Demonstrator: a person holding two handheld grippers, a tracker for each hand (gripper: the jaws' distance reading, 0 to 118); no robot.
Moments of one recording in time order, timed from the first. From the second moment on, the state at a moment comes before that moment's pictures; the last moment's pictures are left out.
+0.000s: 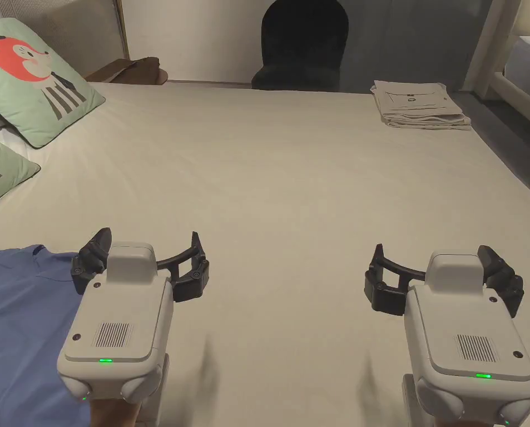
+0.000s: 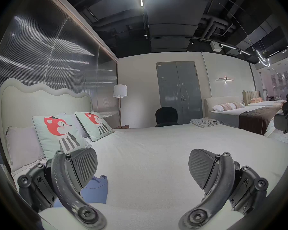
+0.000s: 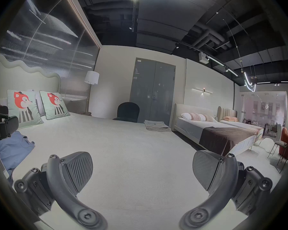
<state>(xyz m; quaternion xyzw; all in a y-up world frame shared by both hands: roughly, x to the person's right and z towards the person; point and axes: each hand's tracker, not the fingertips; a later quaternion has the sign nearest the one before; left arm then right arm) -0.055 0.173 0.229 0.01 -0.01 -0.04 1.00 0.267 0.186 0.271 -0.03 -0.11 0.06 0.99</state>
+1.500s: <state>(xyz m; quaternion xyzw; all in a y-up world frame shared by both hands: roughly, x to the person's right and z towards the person) -0.058 0.173 0.225 0.02 -0.01 -0.04 1.00 0.264 0.192 0.274 -0.02 -0.11 0.06 0.99</state>
